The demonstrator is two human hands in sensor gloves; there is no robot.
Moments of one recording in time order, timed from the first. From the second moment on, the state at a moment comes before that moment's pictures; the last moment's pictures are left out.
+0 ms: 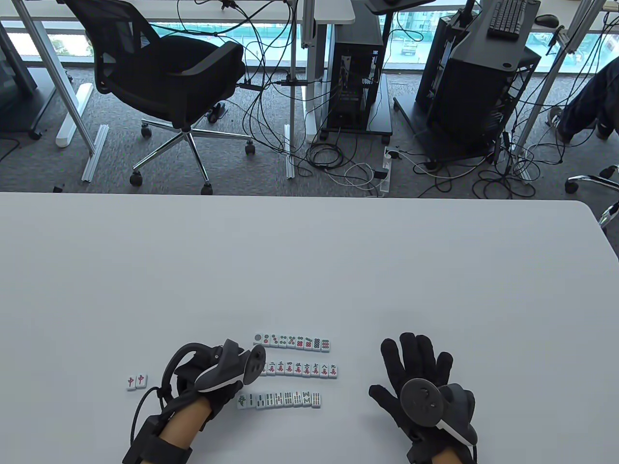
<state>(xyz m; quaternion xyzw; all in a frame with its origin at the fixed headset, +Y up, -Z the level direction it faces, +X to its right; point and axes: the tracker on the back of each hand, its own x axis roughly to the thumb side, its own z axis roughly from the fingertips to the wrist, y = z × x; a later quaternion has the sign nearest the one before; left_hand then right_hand) -0.161 -0.750 -0.287 -0.10 -0.10 -0.15 0.98 0.197 -0.744 -0.237 0.13 -0.01 0.98 0.14</state>
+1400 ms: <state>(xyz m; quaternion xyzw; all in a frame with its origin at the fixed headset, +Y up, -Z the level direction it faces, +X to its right) -0.188 -0.739 -0.281 -0.08 -0.11 -0.17 0.98 0.198 -0.745 -0.239 0.12 0.00 0.98 0.14</state>
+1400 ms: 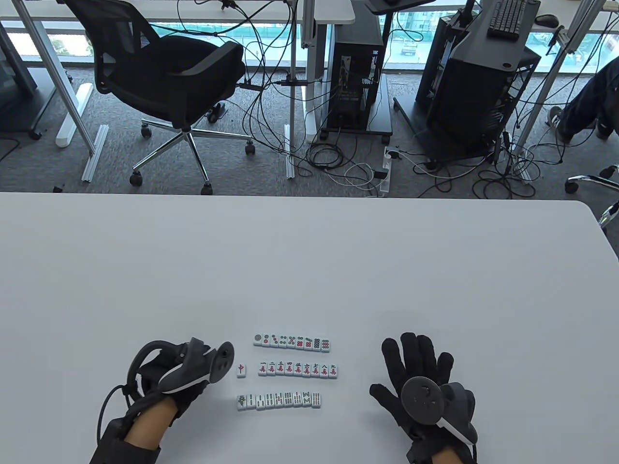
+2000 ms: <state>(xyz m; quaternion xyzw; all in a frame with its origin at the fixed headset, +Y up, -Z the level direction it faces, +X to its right) -0.150 -0.764 -0.294 -0.11 -0.12 -0.23 0.96 0.196 -0.745 -0.238 0.13 -0.01 0.98 0.16</state>
